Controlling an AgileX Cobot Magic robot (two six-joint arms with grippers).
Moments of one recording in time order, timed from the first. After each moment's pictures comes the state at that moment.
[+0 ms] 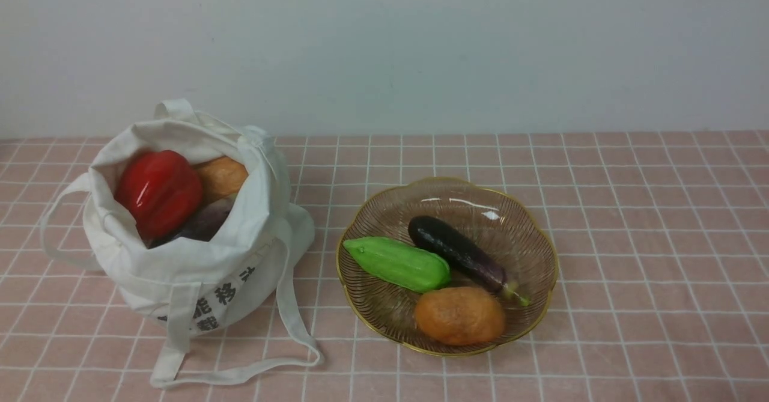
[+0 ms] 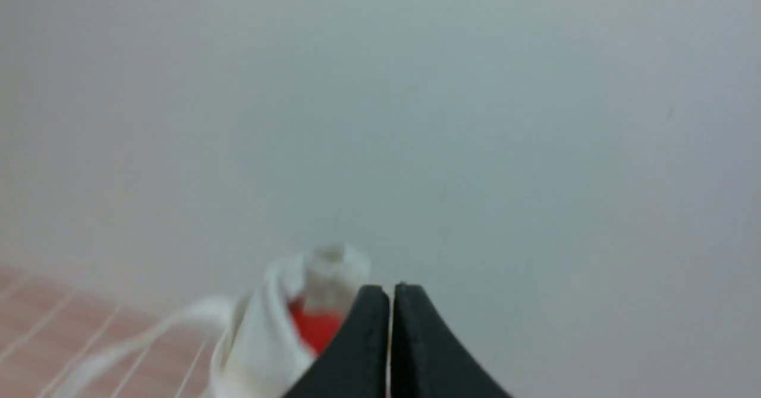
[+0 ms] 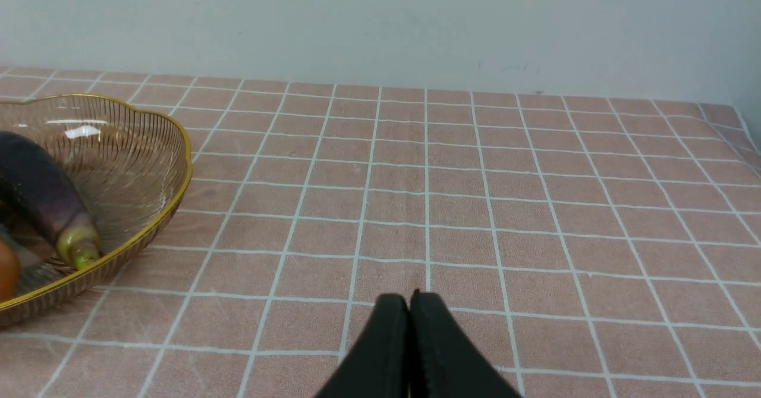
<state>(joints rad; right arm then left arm) -0.07 -0.01 0.02 0.16 0.39 -0.20 -0.06 -0.01 0.03 -0.16 -0.24 -0.29</state>
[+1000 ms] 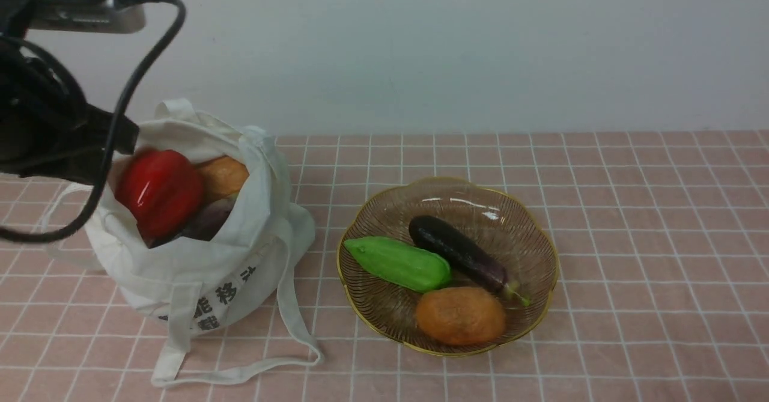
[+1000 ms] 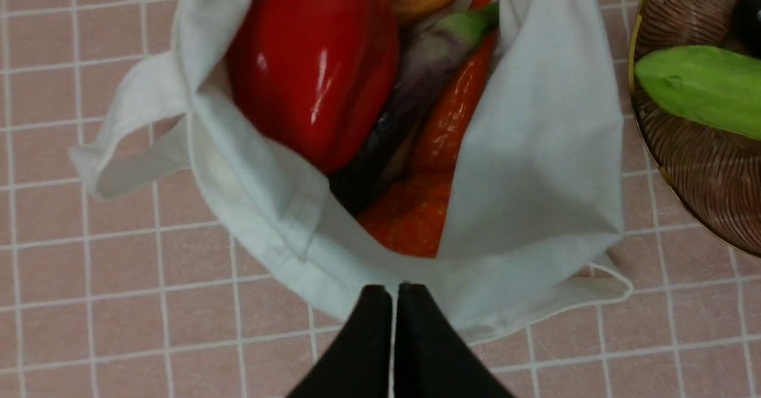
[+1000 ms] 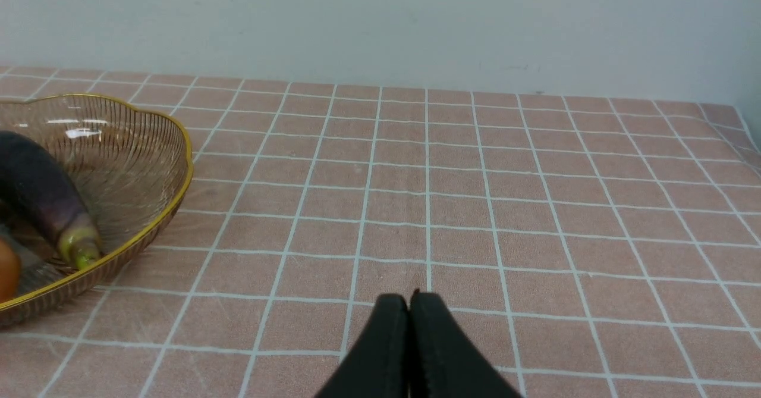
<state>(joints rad) -0.07 -0.01 0.02 0.16 0.39 -0.20 -0.06 1.41 -1.35 -0.09 1.14 0.09</state>
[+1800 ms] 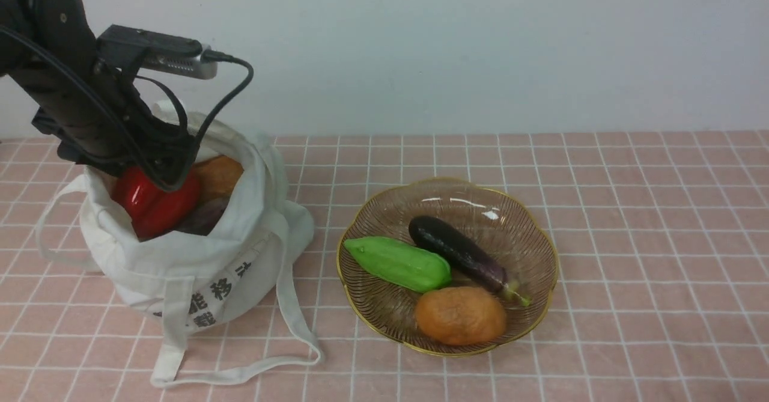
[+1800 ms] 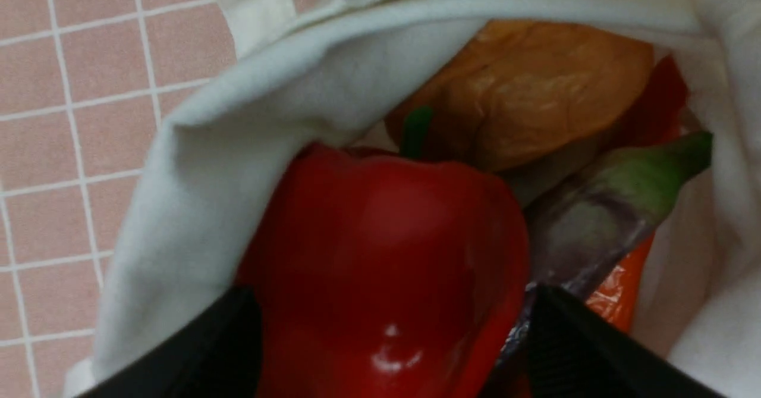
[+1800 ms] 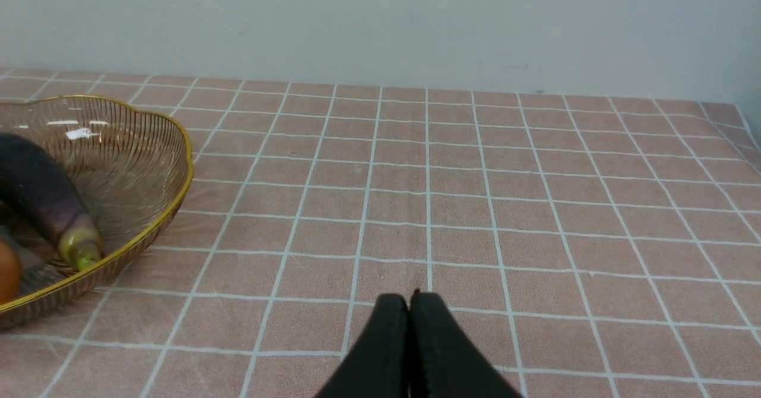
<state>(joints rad) -0.07 -0.01 0.02 0.16 0.39 -0.20 -0.06 1.75 -1.43 0.05 0.93 0.10</state>
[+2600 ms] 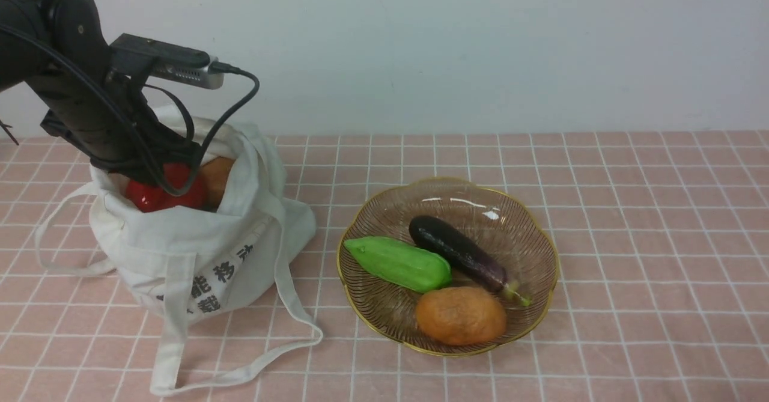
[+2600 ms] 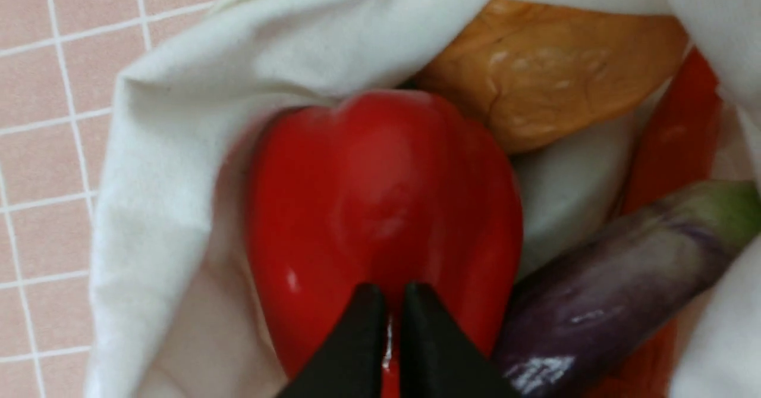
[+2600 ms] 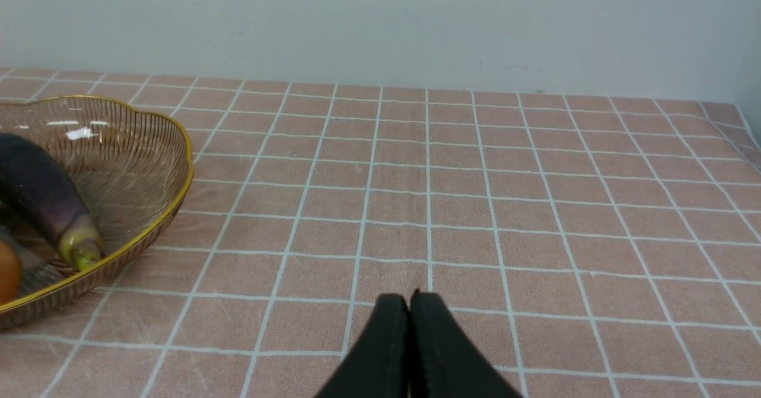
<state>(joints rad) -0.07 -0.01 0.02 0.16 0.39 -0.20 -0.07 1.77 -1.44 0.06 0.92 0.11</state>
